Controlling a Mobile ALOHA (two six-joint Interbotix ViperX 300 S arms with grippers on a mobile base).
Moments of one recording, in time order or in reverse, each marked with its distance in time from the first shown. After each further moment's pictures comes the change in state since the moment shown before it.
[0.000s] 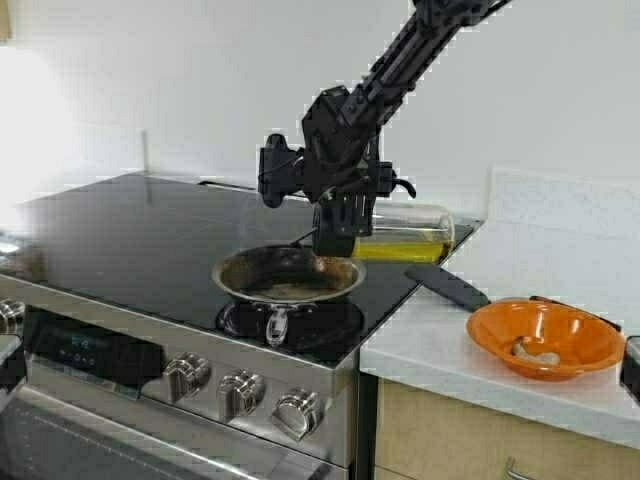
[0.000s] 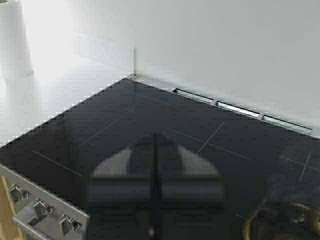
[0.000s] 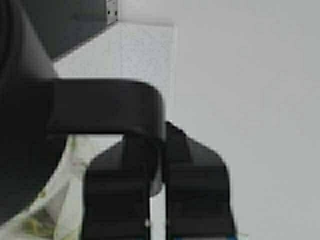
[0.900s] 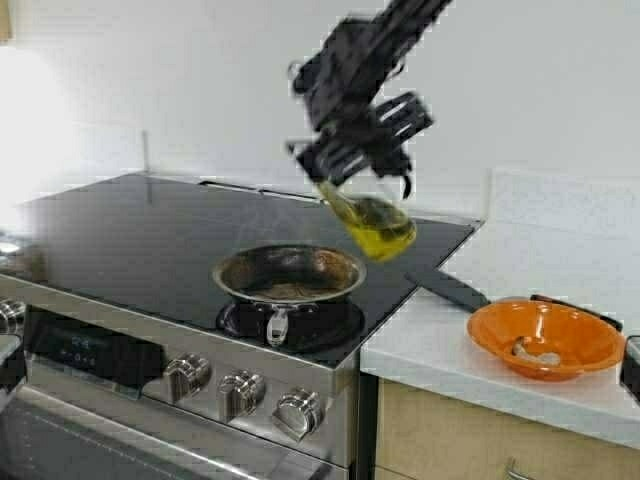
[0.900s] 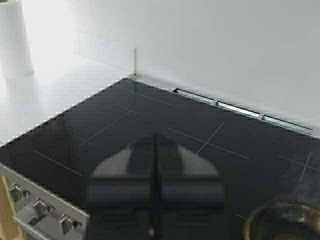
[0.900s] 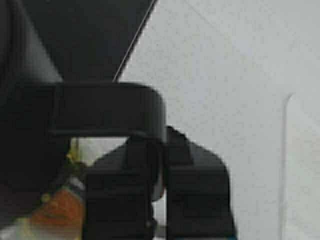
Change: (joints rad) left arm 0.002 0.002 0.002 0.000 0.000 -0.002; right arm -0.025 -0.227 0.123 0.307 0.104 0.712
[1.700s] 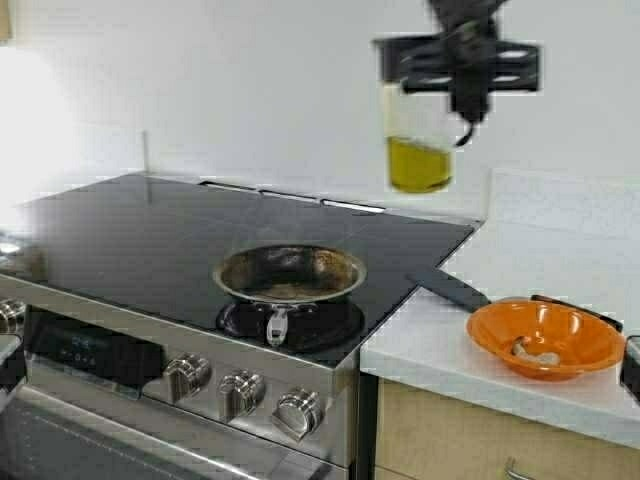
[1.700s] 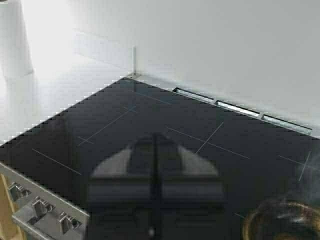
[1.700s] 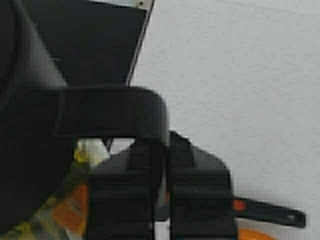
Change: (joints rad) left arm 0.000 -0.002 0.002 -0.002 0.000 -0.005; right arm -0.164 -0.549 0.551 -0.140 0.324 0.566
